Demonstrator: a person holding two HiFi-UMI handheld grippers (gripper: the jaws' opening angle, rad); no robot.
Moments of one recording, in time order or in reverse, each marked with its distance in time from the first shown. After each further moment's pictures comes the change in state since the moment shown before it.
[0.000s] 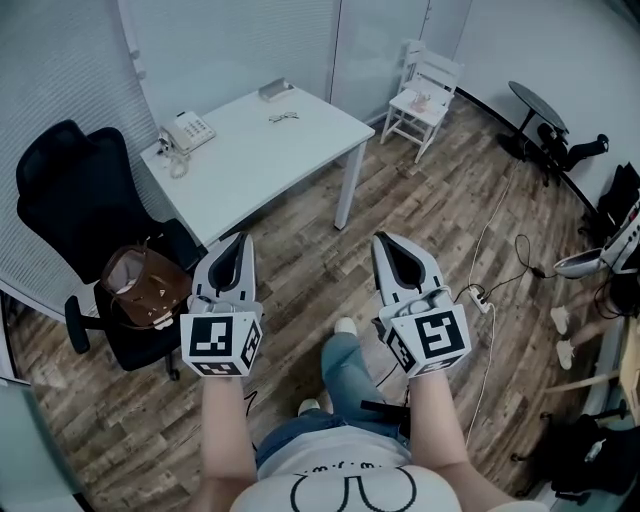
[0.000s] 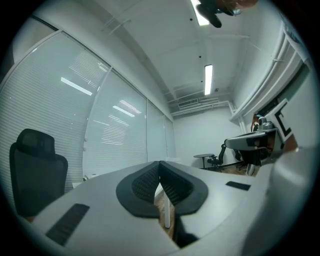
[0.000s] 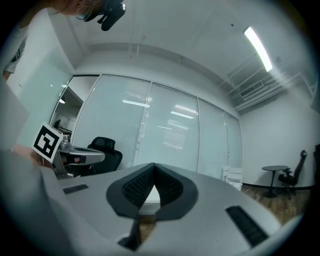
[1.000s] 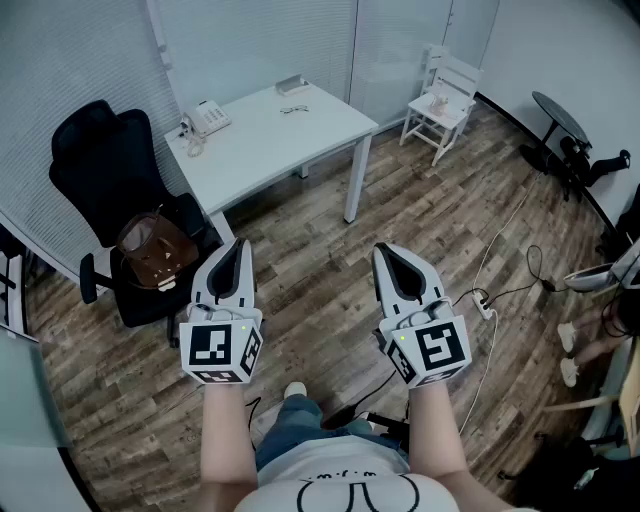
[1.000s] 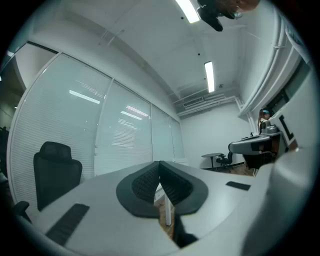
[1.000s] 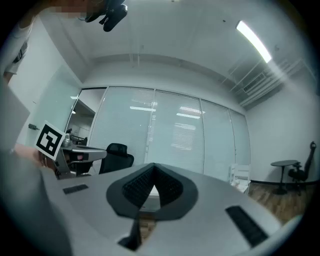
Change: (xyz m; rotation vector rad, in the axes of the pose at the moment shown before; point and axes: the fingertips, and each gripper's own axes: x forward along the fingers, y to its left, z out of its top) left arm -0.085 -0.128 0.032 0.025 -0.009 0.136; right arm -0.140 -0.038 0.007 0.038 -0.027 0.117
